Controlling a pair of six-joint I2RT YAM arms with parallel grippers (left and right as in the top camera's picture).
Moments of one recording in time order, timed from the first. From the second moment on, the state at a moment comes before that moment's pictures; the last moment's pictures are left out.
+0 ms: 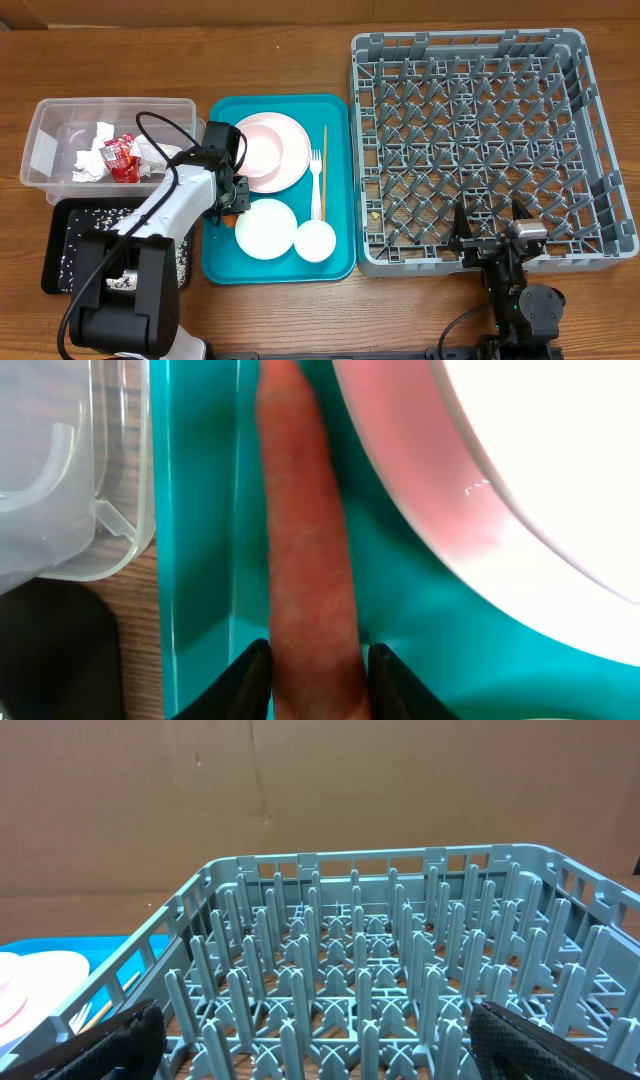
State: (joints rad) left arm -0.15 1.73 1.00 -0.69 -0.11 -0.28; right arm 0.01 0.01 0.02 -0.03 -0.07 0.07
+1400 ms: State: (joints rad) left arm -0.15 1.59 1.27 -1.05 -0.10 -0.29; right arm 0.01 0.01 0.02 -0.03 -0.07 0.07
